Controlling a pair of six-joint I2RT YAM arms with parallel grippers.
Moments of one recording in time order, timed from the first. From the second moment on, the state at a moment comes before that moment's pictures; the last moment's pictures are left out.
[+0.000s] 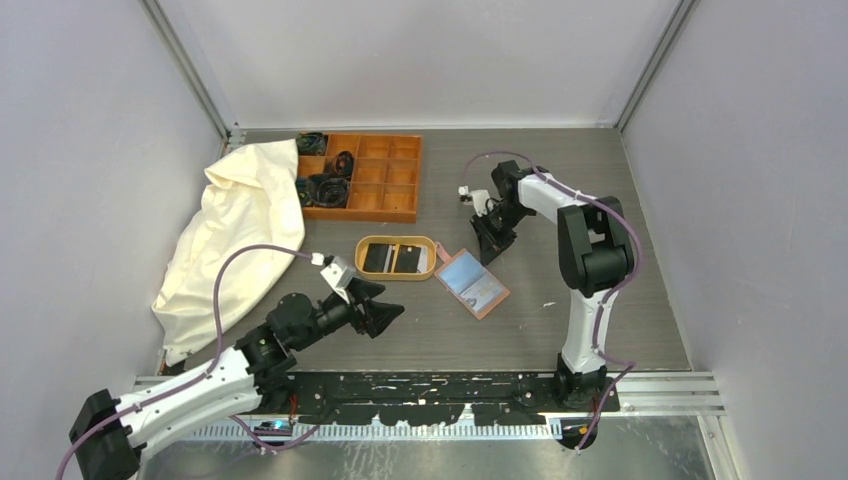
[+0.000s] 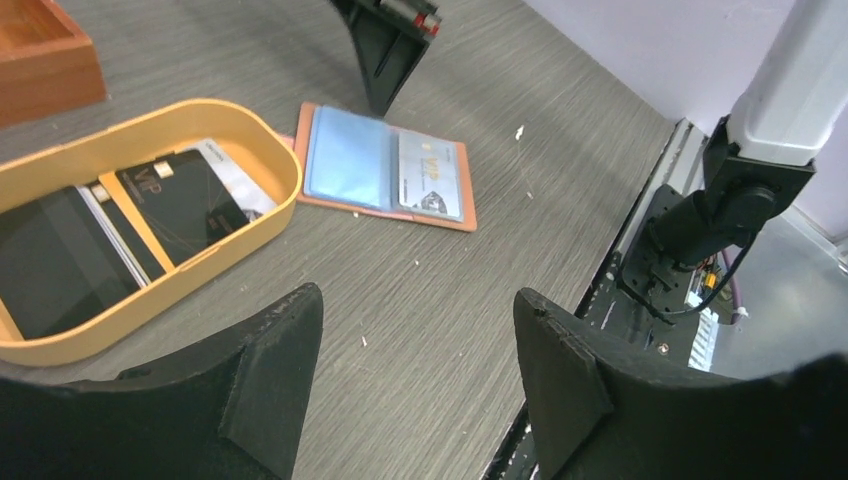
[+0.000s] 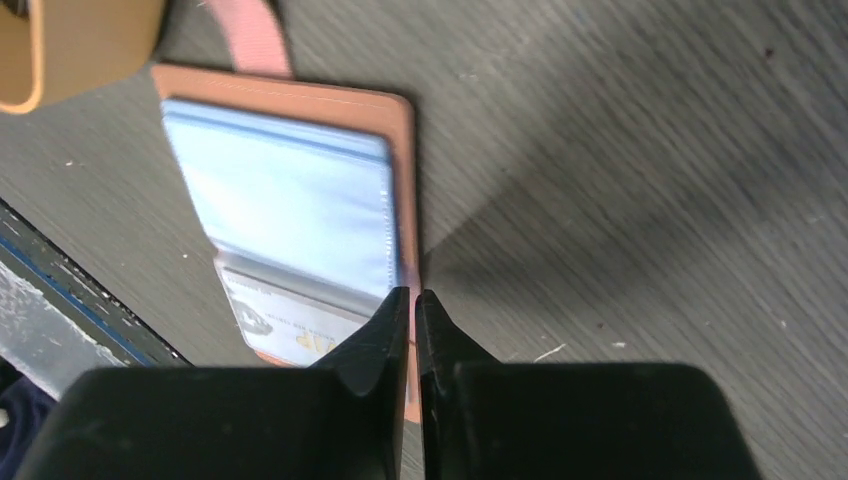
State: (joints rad) left arm -0.91 0.57 0.21 0.30 0.05 -0.37; right arm 0.25 2.02 1.42 -0.93 -0.48 -0.37
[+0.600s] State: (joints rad) left arm -0.91 0.91 0.21 0.39 0.00 -0.45; right arm 0.59 1.53 0.96 -0.82 -0.68 -0.84
